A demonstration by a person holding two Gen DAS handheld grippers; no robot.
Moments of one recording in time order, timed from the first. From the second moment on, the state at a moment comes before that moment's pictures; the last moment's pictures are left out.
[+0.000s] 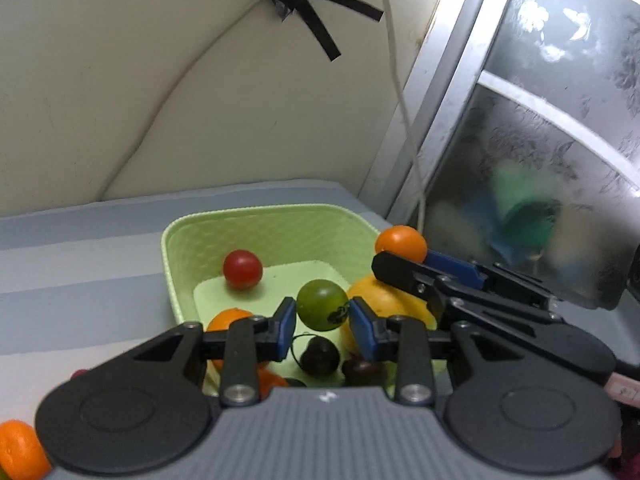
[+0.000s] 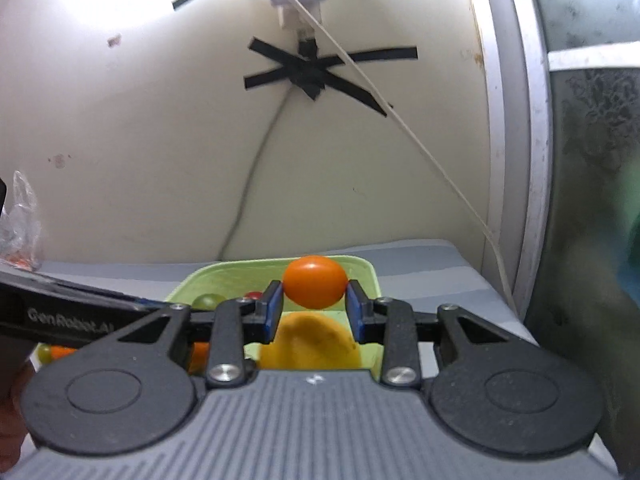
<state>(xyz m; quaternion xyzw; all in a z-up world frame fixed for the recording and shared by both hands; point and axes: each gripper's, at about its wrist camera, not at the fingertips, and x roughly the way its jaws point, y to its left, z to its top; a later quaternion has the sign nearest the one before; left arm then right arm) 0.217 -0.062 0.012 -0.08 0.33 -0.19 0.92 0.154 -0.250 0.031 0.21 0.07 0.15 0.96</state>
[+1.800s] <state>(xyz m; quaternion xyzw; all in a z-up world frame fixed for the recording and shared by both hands) 0.037 0.131 -0.010 -0.16 0.20 -0.05 0.96 0.111 -0.068 0.076 0.04 0.11 0.26 0.96</state>
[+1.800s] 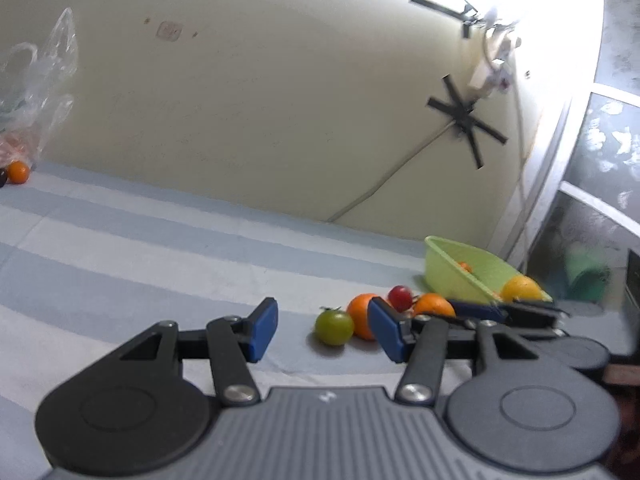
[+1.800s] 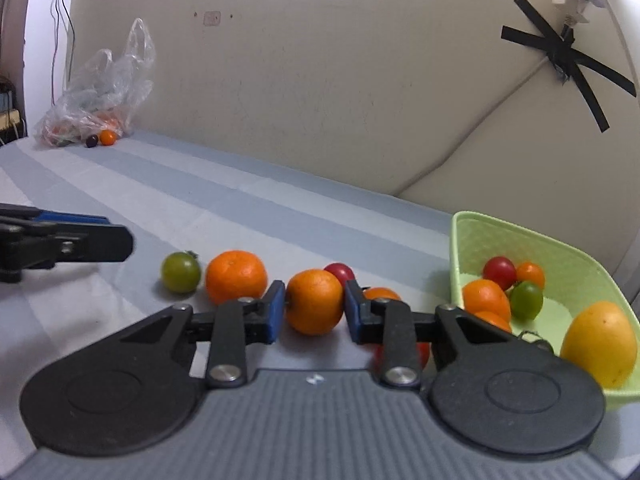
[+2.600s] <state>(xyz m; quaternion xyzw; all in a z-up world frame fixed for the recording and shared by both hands) -0.002 0.063 -0.008 -0.01 0.22 -0.20 0.95 0.131 -0.124 0.112 0.09 0.15 0.32 0.93</state>
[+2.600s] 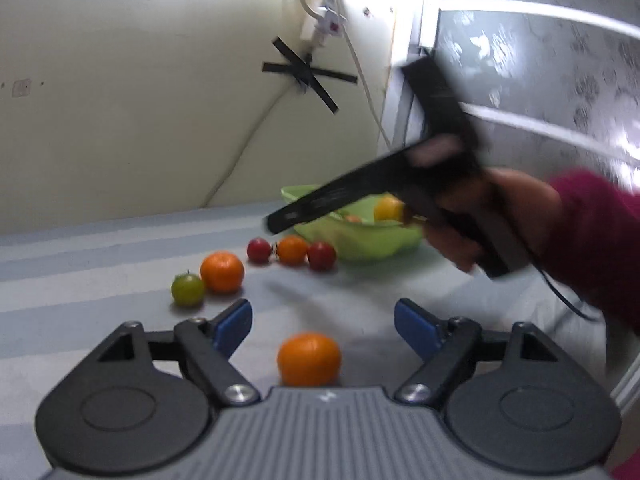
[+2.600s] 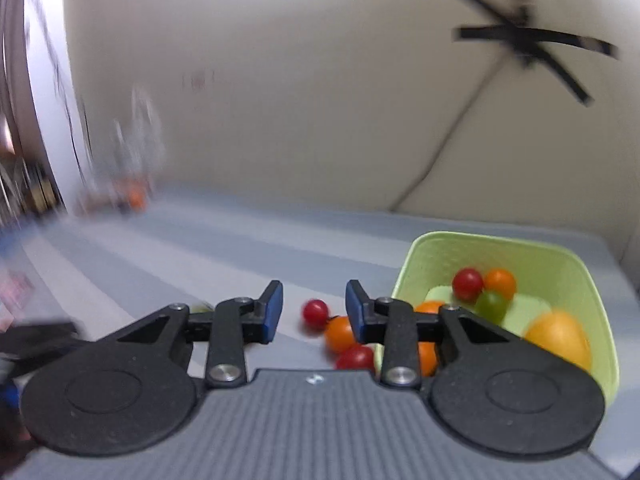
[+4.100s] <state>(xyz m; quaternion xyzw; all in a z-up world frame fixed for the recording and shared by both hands) 0.108 0.010 0.034 -0.08 0.28 -0.21 0.93 0.035 -0.159 0.037 0.14 0.04 0.22 0.96</state>
